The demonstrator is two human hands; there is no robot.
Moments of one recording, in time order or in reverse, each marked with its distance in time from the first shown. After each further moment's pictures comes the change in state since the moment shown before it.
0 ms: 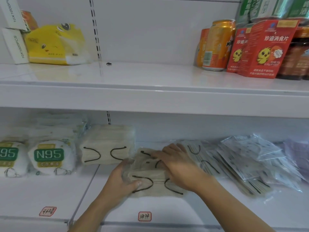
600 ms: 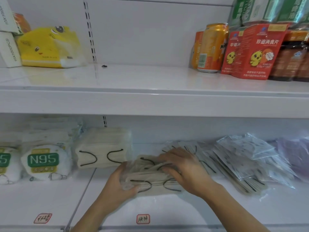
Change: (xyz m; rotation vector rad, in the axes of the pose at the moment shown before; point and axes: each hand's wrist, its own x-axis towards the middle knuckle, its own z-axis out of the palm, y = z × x) left_hand -0.001 0.004 0.010 -0.046 -0.034 0.027; right_hand -0.025 0.010 -0.009 0.203 0.158 0.105
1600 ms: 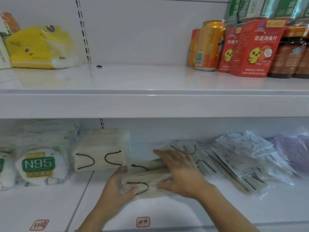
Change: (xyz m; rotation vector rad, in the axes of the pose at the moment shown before) left_hand -0.005 -0.010 -0.003 0.010 0.036 -0.081; right_hand 0.003 -0.003 0.015 -0.130 -0.291 0.169
